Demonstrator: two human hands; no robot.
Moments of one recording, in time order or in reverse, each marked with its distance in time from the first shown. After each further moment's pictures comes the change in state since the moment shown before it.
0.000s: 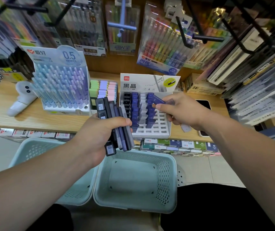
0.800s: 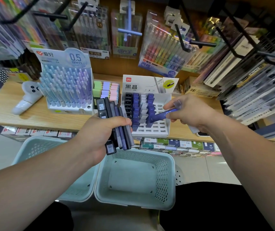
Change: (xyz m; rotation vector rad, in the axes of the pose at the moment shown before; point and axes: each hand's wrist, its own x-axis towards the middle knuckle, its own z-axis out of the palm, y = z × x) left_hand -0.013 -0.001 -0.009 -0.017 -0.036 0.031; right_hand -0.023 -0.005 -0.008 -0.079 0.139 0.124
